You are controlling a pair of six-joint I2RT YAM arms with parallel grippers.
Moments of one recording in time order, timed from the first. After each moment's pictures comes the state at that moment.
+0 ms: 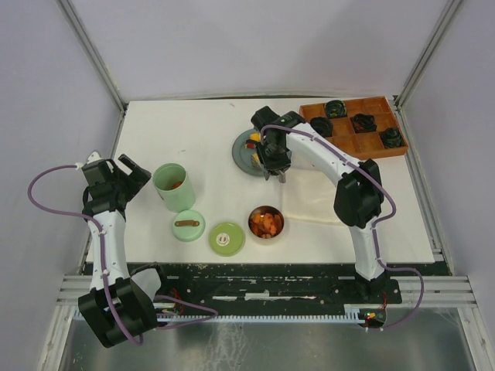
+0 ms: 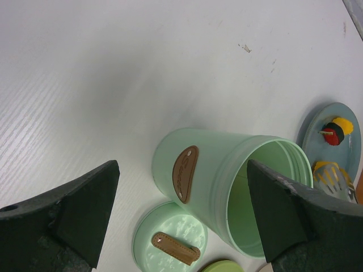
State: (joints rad) left arm 0.40 0.99 0.78 -0.45 0.17 -0.49; right arm 0.64 2.11 1.98 -1.17 0.03 0.32
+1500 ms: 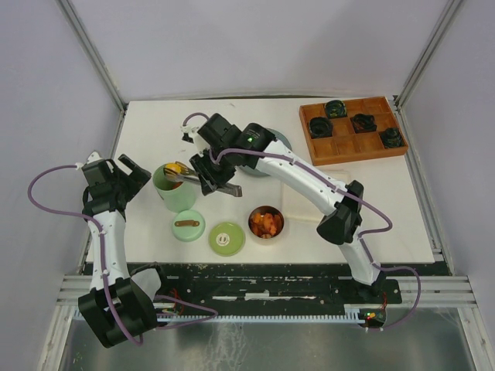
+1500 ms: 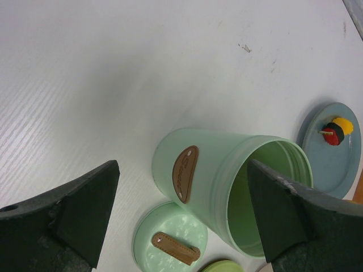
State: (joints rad) left arm 0.40 0.99 0.78 -0.45 0.17 -0.49; right arm 0.99 2.15 2.39 -1.14 -0.23 0.24
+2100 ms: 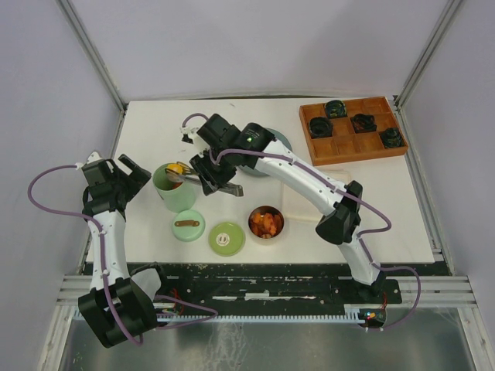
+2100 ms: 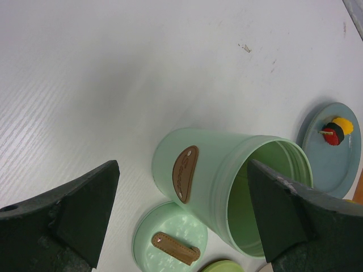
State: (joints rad) left arm 0.40 0.99 0.78 -0.45 0.17 -0.49; right arm 1.00 2.16 2.41 -1.18 -0.20 0.21
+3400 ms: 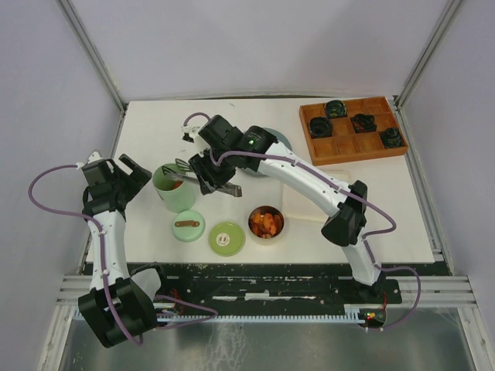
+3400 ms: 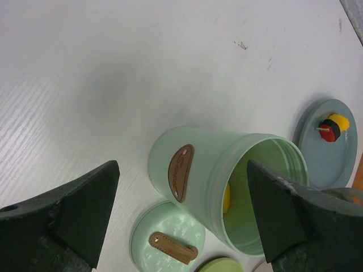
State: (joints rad) left arm 0.40 0.99 0.78 -0.45 0.19 -0.49; right arm 1.00 2.14 2.33 -1.09 -0.20 0.22
